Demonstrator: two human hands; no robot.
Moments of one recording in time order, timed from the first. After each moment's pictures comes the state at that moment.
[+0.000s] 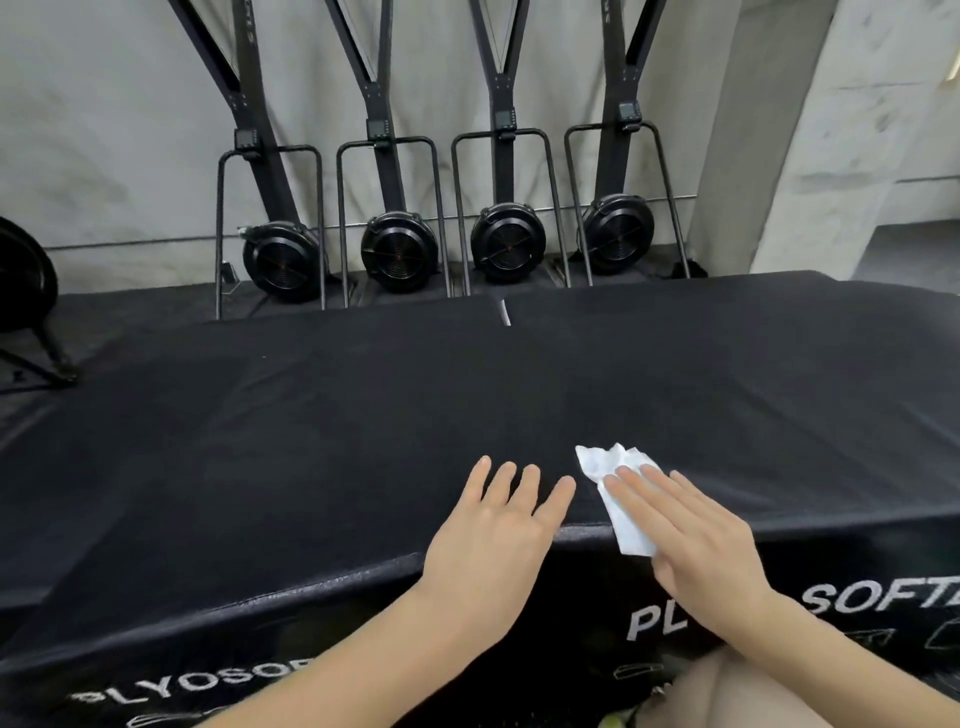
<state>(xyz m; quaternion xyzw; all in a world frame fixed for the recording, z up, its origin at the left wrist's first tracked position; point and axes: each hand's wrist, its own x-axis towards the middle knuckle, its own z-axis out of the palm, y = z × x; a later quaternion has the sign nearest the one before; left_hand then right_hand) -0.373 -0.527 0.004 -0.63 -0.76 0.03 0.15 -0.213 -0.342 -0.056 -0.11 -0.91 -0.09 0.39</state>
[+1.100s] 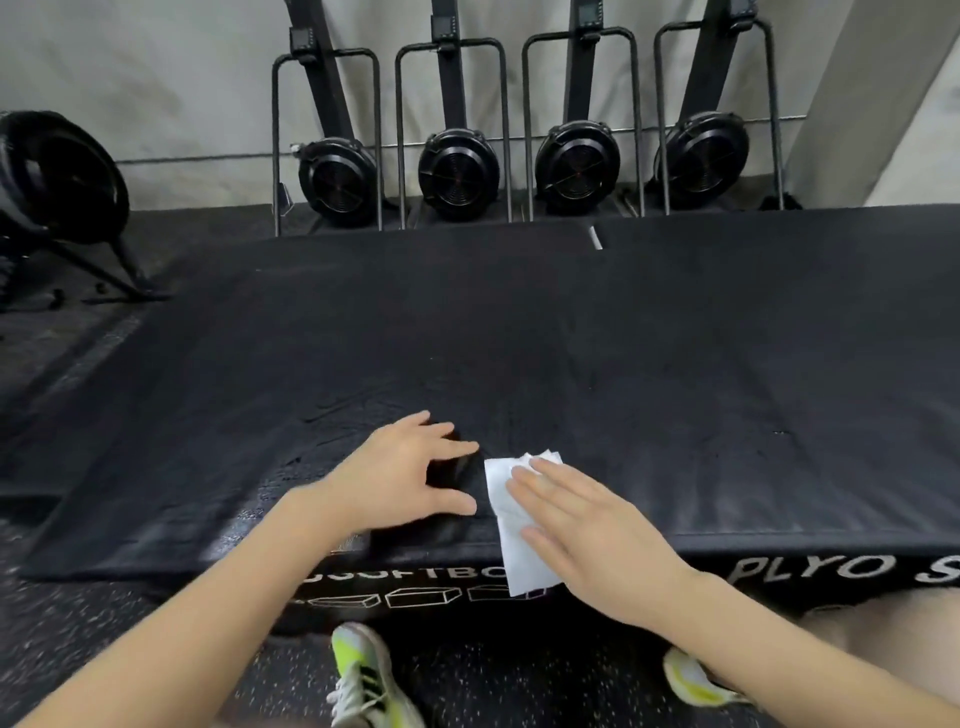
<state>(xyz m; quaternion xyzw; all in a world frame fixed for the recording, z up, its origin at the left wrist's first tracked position) -0.556 -0.663 -0.029 -0.50 -0.85 -0.10 -0.14 -0.351 -0.495 -0.089 0.00 -0.99 0.00 0.17</state>
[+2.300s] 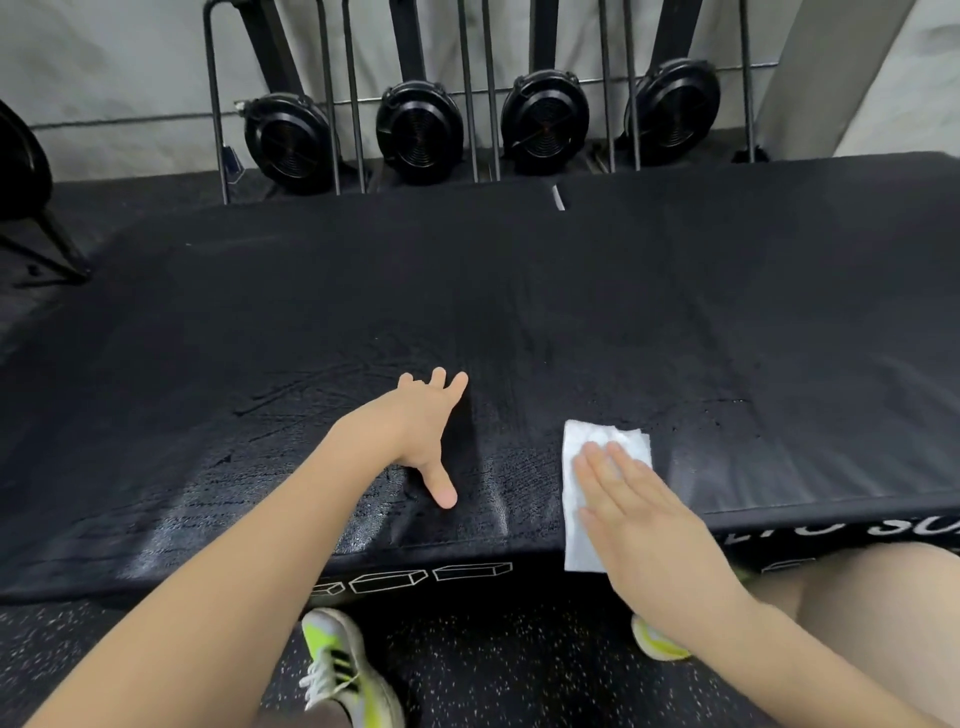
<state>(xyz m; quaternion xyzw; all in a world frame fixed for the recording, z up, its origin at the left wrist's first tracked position) -0.548 -0.554 -0.021 -0.48 -0.83 0.21 -0.21 -0.290 -0.447 -0.125 -0.13 -0.98 -0.07 0.10</state>
